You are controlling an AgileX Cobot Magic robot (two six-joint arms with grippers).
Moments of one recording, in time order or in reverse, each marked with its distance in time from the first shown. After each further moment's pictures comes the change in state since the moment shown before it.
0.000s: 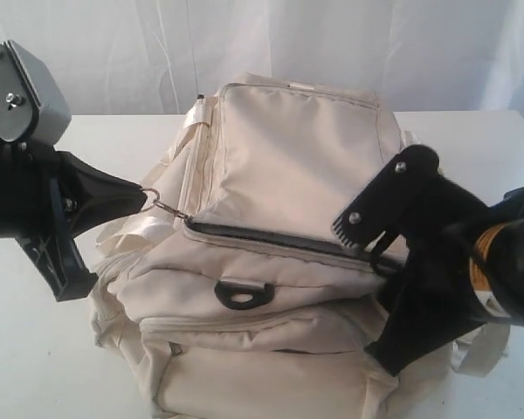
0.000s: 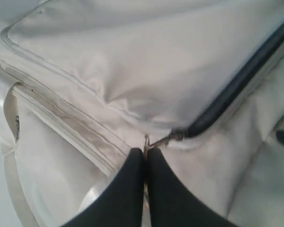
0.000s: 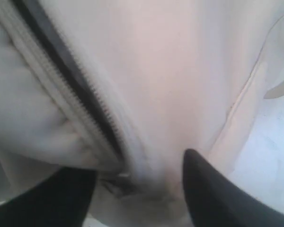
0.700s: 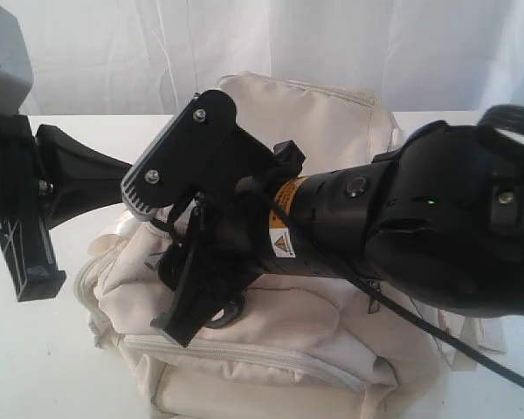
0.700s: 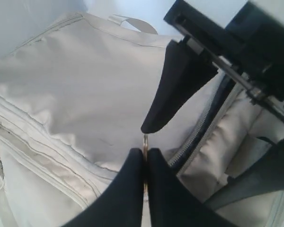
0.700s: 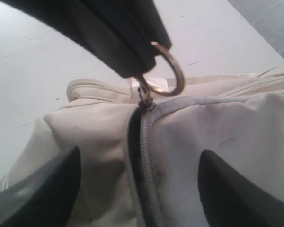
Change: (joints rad) left arm 0.009 -0.069 -0.062 0.021 0.158 0.000; right arm 0.092 0.289 -0.205 0.322 -0.611 -0.389
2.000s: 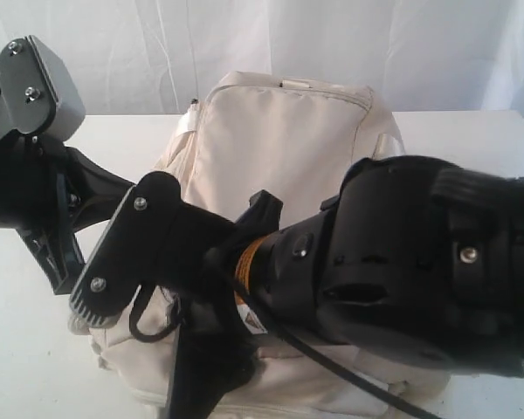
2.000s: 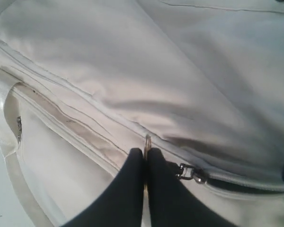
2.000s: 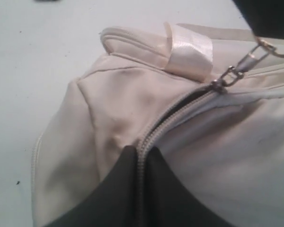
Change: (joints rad) left arm 0.000 0.112 0.000 0.146 -0.098 -0.109; right arm 0.161 0.031 -0.041 -0.034 0.274 0.000
